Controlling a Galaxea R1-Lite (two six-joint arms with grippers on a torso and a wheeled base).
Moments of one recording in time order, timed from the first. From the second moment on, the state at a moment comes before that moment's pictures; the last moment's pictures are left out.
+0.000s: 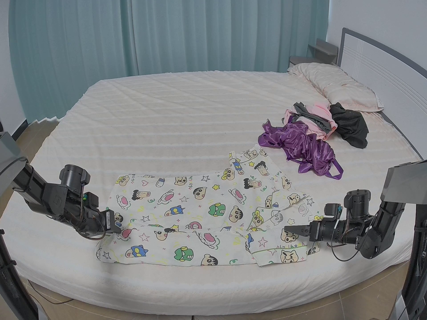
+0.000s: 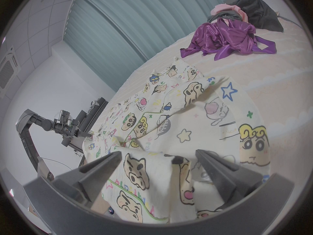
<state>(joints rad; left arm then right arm) 0.02 2.00 -0.84 -0.09 -0.33 -0.23 0.16 2.27 -0.49 -1.22 0.55 0.32</state>
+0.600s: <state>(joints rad) 0.03 1.90 -0.77 -0.08 -0.32 -0.23 0.15 2.27 -0.37 -1.48 0.57 0.32</state>
